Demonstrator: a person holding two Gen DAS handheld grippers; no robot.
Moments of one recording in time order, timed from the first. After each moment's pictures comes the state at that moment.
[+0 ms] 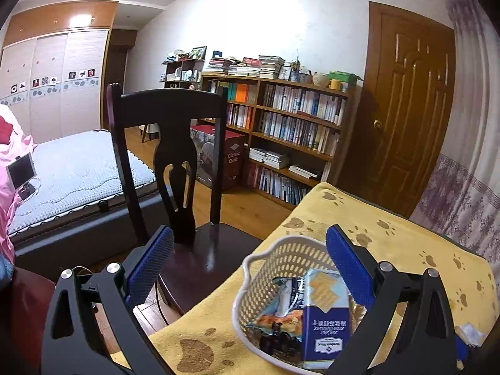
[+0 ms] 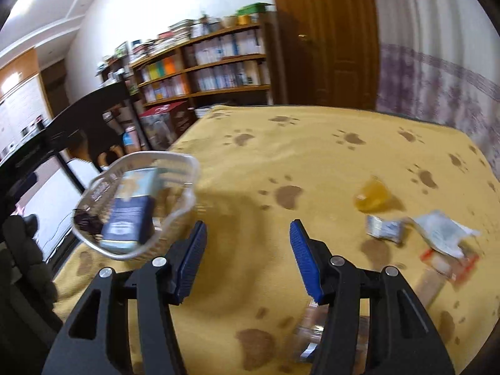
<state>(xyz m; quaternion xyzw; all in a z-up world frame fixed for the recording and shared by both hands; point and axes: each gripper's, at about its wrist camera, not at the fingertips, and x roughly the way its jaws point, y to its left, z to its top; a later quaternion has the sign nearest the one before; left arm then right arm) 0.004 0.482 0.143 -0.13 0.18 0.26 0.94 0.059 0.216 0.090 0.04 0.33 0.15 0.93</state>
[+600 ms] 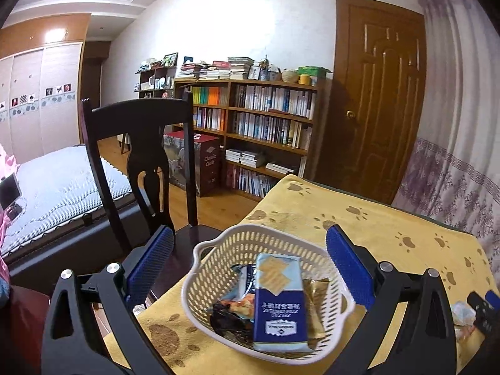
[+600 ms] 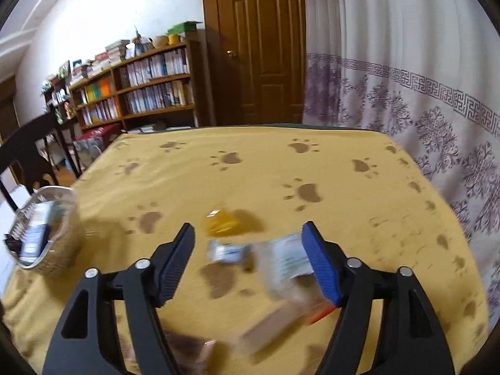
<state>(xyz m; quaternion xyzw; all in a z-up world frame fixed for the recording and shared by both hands) 0.008 0.429 0.147 -0.09 0.18 0.21 0.96 0.083 0.085 0.094 0.03 0.30 0.01 0.95</state>
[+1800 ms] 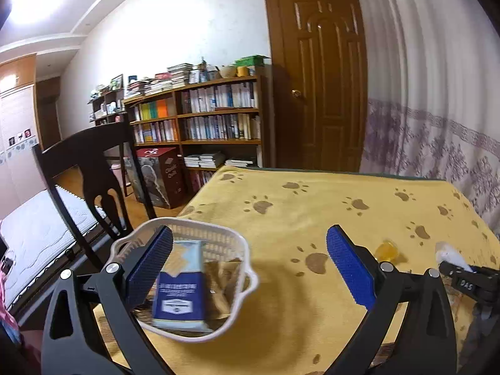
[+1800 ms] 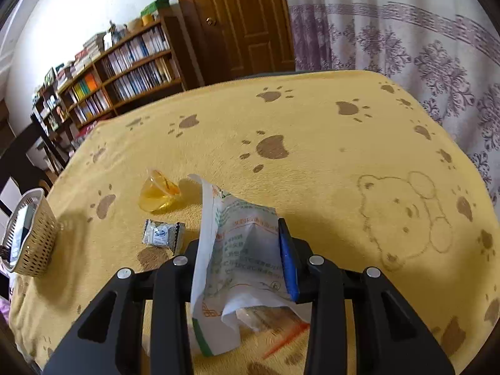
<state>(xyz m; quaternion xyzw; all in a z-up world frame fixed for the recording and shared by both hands) 0.032 0.314 0.140 0.01 0.20 0.12 0.97 0.114 0.015 0.042 0.11 0.37 0.01 0.92</state>
